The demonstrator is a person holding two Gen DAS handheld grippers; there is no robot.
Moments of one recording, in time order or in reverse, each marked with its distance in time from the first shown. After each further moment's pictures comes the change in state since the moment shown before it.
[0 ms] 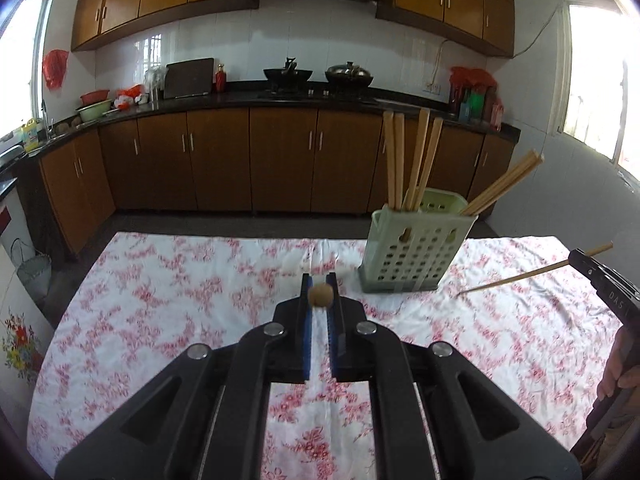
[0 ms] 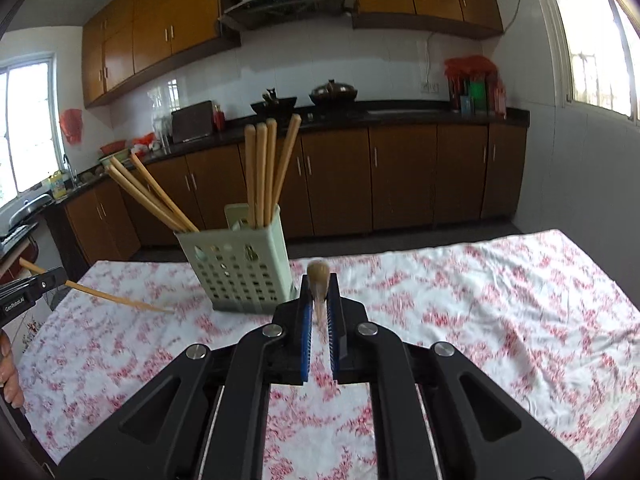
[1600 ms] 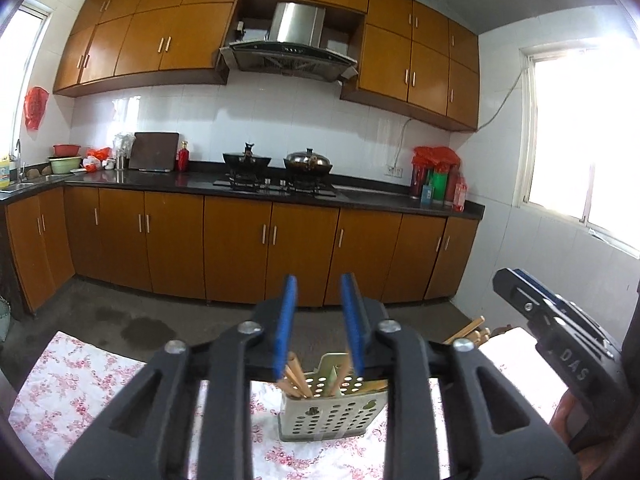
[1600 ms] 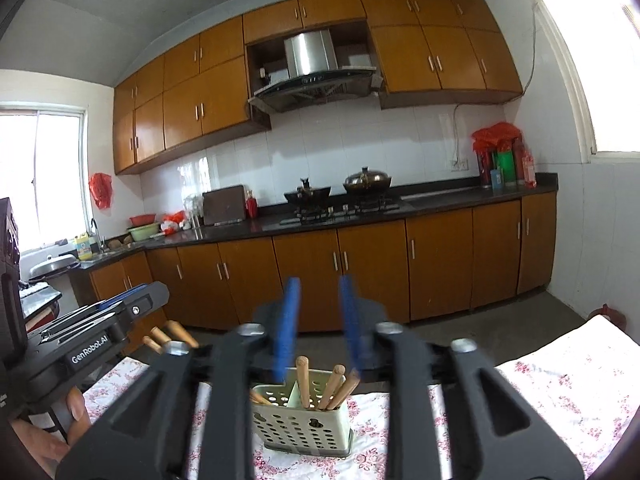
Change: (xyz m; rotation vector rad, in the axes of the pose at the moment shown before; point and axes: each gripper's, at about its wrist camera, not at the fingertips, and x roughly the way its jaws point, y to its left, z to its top) left arm 0.017 -0.067 0.112 -0.018 -0.319 -0.132; right arm 0.004 0.022 0.094 0.017 -0.307 0.113
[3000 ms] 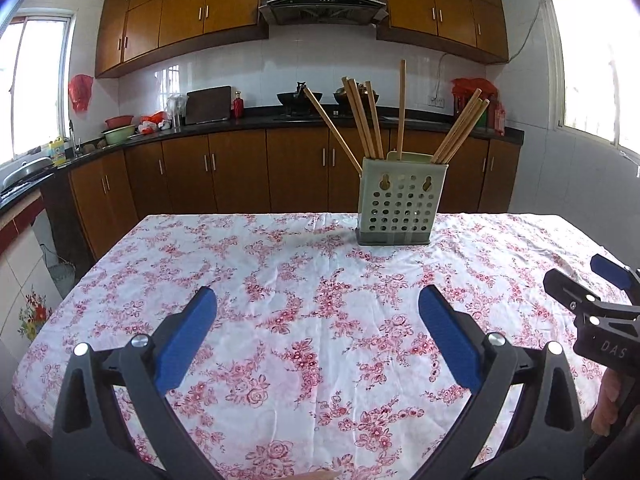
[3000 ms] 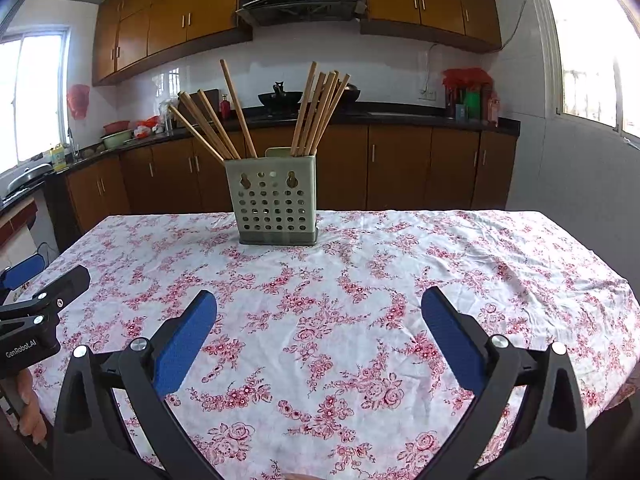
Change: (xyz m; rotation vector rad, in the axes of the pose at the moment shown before) left arm -0.156 0.021 -0.195 0.070 0.195 0.216; right arm -0.119 0.019 -0.161 -0.084 0.305 -0.161
